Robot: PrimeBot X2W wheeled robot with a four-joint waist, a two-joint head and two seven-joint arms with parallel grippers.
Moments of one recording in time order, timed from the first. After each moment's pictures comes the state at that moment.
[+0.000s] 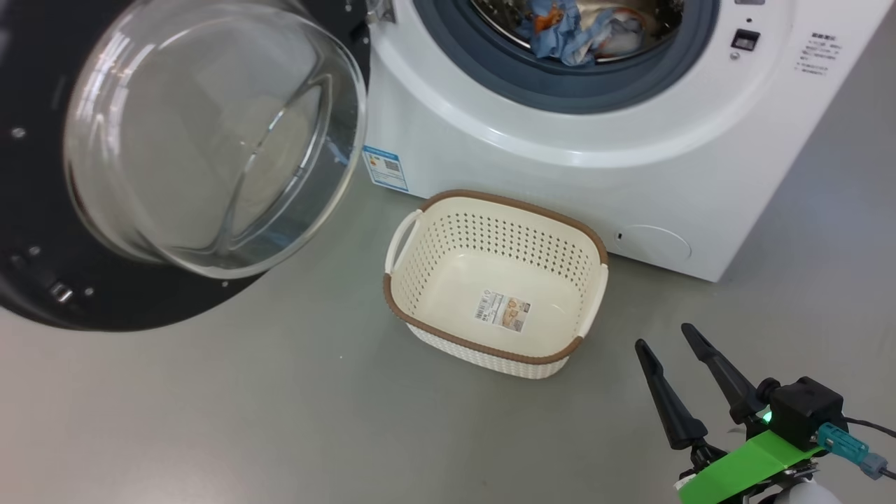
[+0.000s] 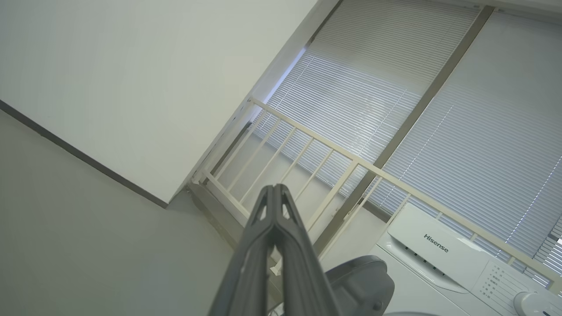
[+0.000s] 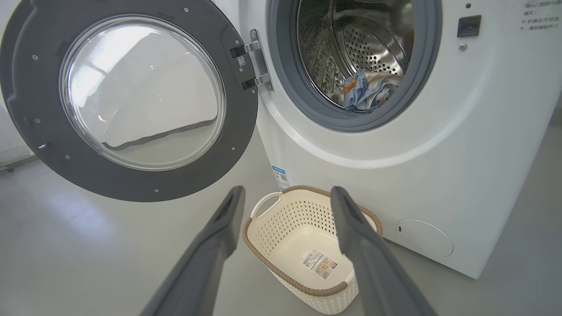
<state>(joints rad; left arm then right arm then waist) -0.51 0.50 0.25 0.34 -1.13 -0.13 -0.20 -0.08 -0.26 0.21 0.14 0.41 0.13 -0.26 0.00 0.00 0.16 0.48</state>
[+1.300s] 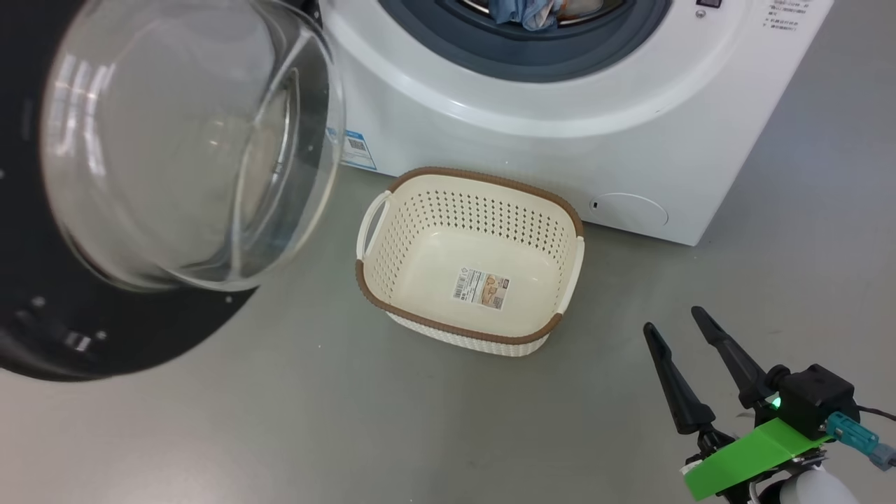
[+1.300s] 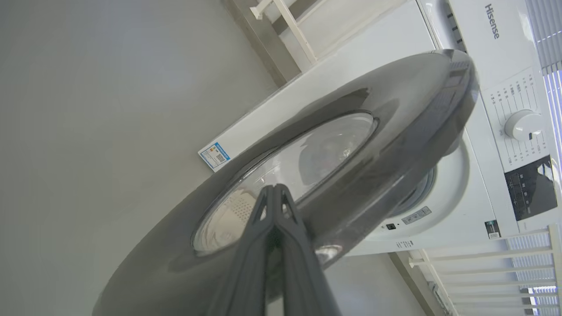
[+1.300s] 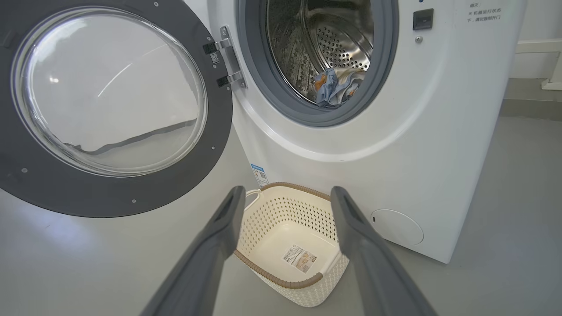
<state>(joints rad) -0.72 0.69 0.03 0.64 -1.56 -0.13 0.84 -0.10 -0.26 0.19 0.12 0.38 0.13 -0.26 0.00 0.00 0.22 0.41</state>
